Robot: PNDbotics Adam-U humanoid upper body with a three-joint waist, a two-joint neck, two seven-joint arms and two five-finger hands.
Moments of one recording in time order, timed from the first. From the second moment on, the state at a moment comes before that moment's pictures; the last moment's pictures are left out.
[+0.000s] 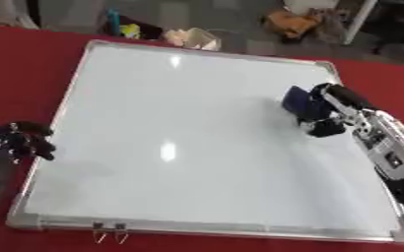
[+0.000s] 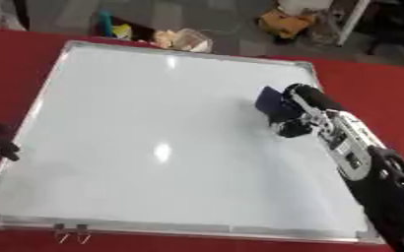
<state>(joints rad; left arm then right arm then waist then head) -0.27 0.32 0.00 -1.64 0.18 0.01 -0.31 -0.55 -0.55 0.16 -1.27 0.68 0.12 0.22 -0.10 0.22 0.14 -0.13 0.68</state>
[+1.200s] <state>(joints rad) -0.27 0.33 0.00 -1.64 0.19 0.01 -0.31 -0.54 -0.56 0.15 -1.18 0.66 0.12 0.21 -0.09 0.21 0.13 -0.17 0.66</state>
